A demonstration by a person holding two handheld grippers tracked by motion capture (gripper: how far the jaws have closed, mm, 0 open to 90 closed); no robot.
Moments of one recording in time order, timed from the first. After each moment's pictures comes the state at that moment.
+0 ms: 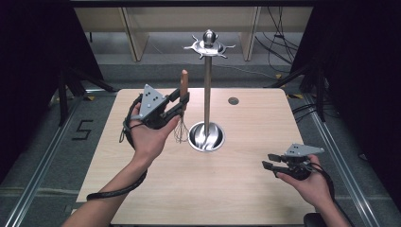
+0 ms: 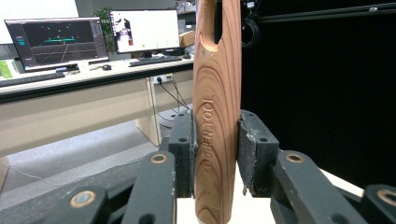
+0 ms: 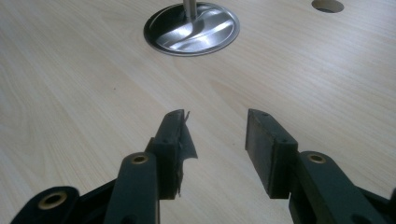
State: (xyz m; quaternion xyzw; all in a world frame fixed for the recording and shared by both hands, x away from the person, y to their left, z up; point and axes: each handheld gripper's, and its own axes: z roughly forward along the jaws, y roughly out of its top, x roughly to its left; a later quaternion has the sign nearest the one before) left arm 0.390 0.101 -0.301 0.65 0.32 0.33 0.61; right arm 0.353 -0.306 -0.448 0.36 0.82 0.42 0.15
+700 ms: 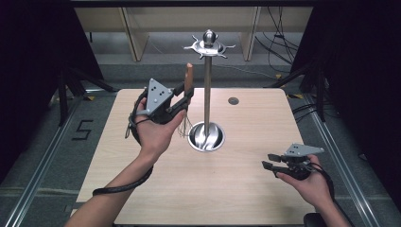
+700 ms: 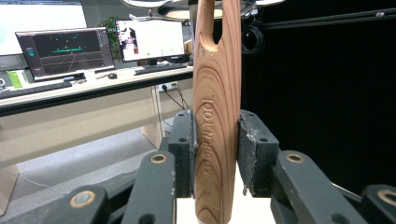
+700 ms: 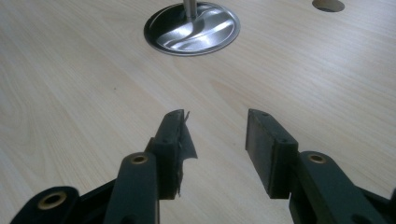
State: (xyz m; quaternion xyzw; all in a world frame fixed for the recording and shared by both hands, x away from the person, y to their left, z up) left arm 0.394 0.087 -0.288 0.64 0.32 0.35 0.60; right arm 0.353 -0.307 -0.448 0.36 0.82 0.42 0.15
